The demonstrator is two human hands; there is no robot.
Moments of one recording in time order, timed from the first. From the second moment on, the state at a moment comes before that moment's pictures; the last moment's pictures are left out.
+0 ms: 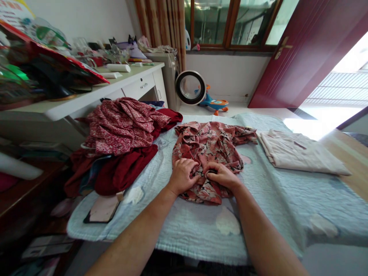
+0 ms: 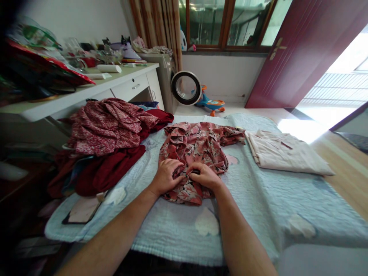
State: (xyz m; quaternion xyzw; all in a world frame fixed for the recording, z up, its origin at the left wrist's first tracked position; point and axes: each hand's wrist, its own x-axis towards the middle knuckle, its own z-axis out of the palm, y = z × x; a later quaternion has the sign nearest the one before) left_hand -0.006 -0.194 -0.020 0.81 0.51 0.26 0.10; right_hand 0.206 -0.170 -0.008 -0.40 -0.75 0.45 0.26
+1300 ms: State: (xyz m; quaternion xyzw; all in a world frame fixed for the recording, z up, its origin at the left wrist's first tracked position) left_hand 0.002 -0.190 -0.020 0.62 0.47 0.40 0.49; right_hand 0.198 -0.168 -0.018 -0.44 -0.75 0.40 0.29
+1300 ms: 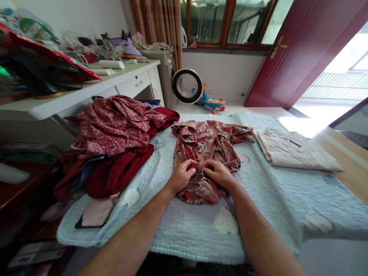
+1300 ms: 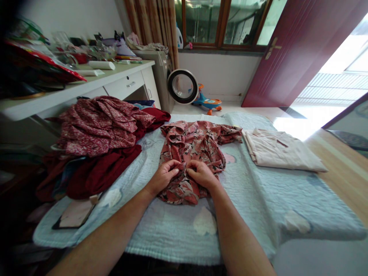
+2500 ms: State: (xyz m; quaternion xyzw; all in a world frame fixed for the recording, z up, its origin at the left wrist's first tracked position) left_hand 0.005 -0.192 -0.018 0.59 0.48 0.43 0.49; right_hand 0.216 -0.167 -0.005 -0.48 -0.80 0.20 0.29
